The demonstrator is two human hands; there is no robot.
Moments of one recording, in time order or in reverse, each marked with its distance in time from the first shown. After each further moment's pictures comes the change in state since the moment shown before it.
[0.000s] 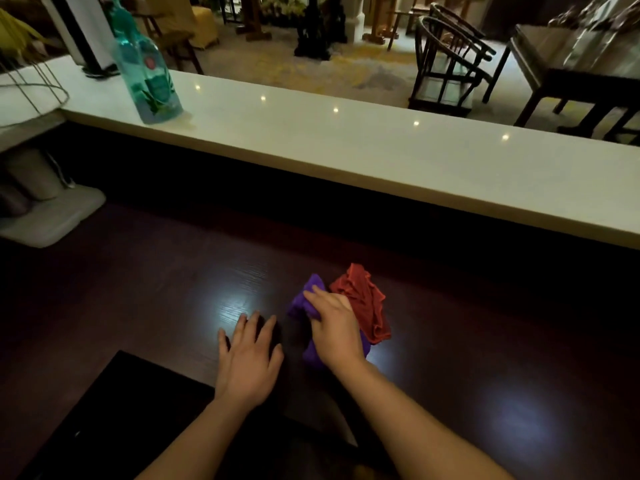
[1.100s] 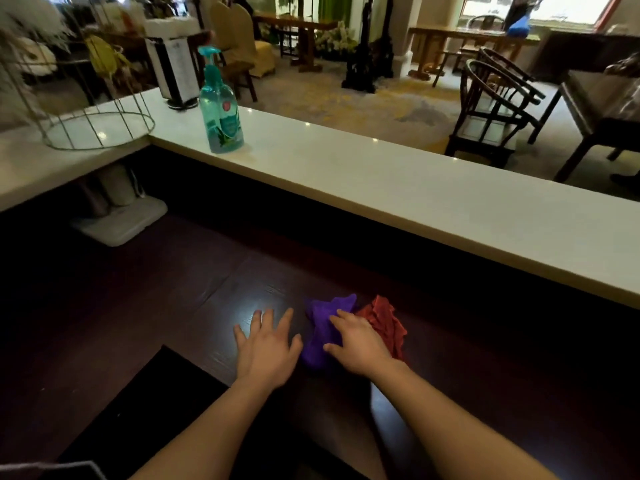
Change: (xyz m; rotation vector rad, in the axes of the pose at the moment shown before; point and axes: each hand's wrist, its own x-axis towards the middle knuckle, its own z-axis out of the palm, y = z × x) left_hand 0.015 0.018 -0.060 0.048 0.025 -0.171; right_hand 0.034 -0.002 -0.027 -0.399 -0.538 -0.076
